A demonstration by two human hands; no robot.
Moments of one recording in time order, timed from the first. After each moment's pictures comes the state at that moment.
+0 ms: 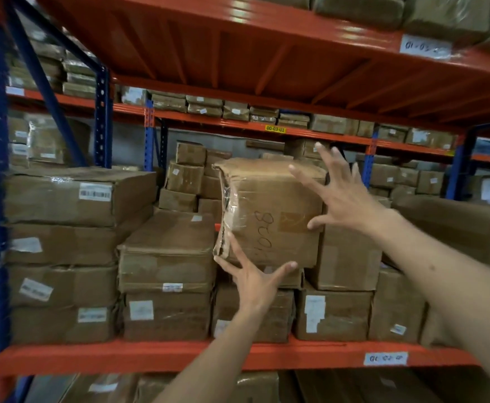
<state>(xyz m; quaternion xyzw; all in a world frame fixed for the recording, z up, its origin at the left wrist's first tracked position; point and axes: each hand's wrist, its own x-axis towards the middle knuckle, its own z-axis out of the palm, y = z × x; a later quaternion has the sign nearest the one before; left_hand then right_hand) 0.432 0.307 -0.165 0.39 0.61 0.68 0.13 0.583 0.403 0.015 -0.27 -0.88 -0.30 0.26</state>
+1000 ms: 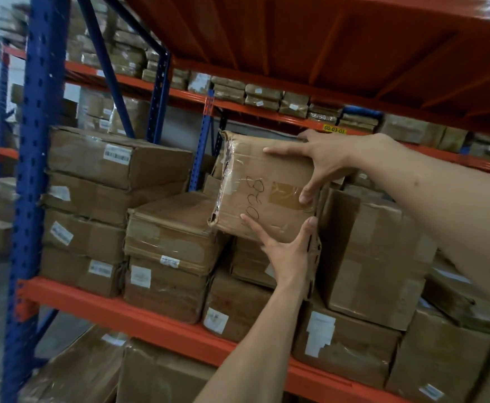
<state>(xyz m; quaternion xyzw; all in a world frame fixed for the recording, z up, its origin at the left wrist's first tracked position) 0.492 0.413 -0.131 0.23 0.36 0.89 0.13 0.515 0.459 0.104 -0.13 -0.96 -0.24 0.06</state>
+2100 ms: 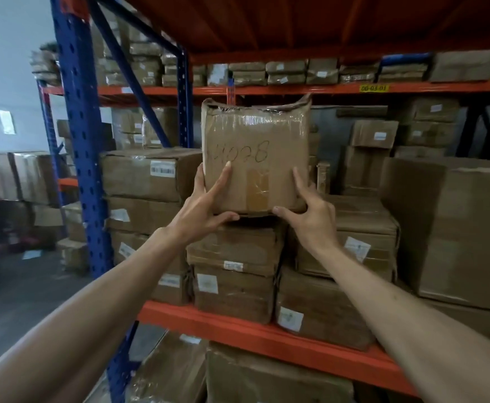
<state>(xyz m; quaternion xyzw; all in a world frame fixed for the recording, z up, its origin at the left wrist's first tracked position) 0.206 0.228 -0.107 0.56 0.70 0.36 -0.24 0.402 0.405 -0.113 -0.09 -0.81 0.31 0.49</state>
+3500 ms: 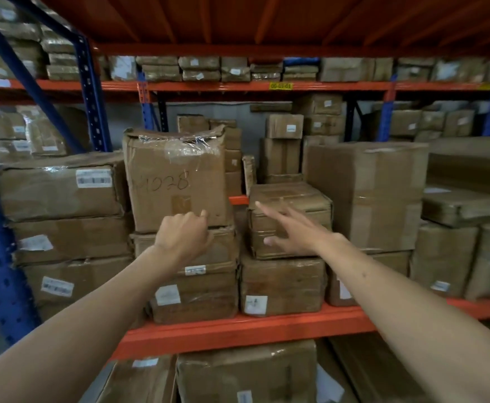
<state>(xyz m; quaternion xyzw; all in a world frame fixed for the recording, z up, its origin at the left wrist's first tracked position) 0.239 0.257 -0.125 0.53 0.79 0.04 -0.32 0.457 0.433 -0.130 -0.29 -0.95 0.03 0.14</state>
